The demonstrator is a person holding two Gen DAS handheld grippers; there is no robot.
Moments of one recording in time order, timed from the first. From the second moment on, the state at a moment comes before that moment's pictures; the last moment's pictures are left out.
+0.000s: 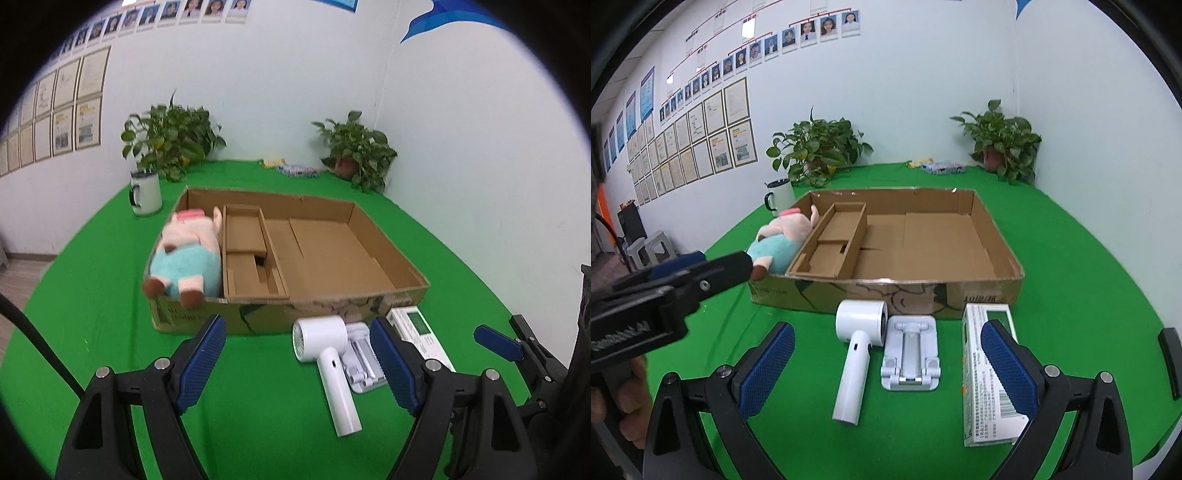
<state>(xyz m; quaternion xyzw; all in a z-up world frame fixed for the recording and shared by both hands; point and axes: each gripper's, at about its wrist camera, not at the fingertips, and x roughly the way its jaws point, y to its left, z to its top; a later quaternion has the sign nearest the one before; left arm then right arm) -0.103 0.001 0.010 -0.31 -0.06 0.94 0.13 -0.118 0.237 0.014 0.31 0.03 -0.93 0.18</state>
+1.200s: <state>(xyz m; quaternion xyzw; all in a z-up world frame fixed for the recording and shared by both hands) -0.141 0.012 -0.119 -0.52 -0.24 0.77 0.27 -0.108 0.195 -0.111 0.45 0.05 -0.84 0.29</state>
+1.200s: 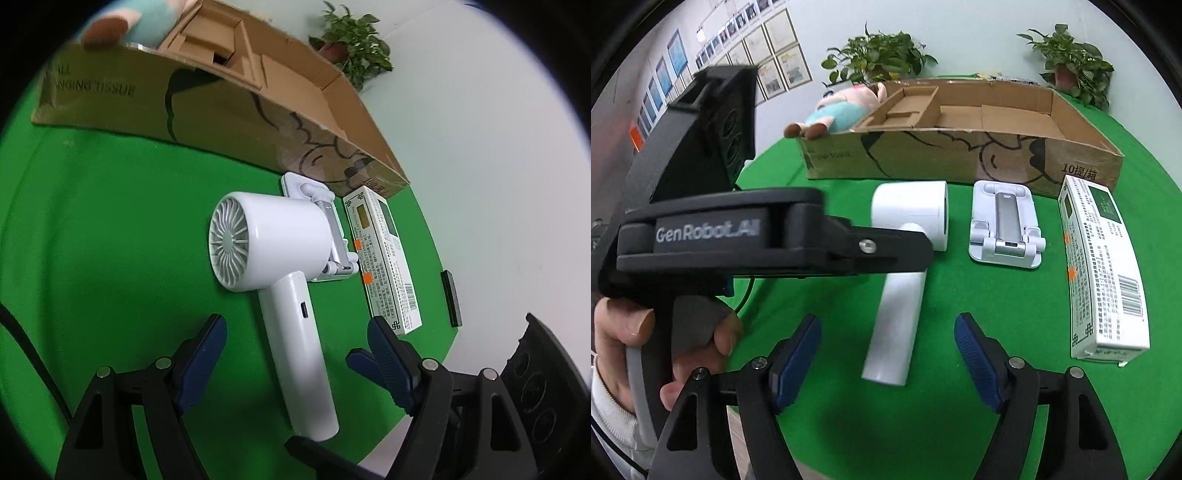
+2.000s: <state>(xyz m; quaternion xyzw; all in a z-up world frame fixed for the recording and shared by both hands) -0.088 0.030 -0.118 -0.53 -0.19 0.78 0.26 -0.073 0.200 -0.121 0.49 0.06 -0.84 0.25</state>
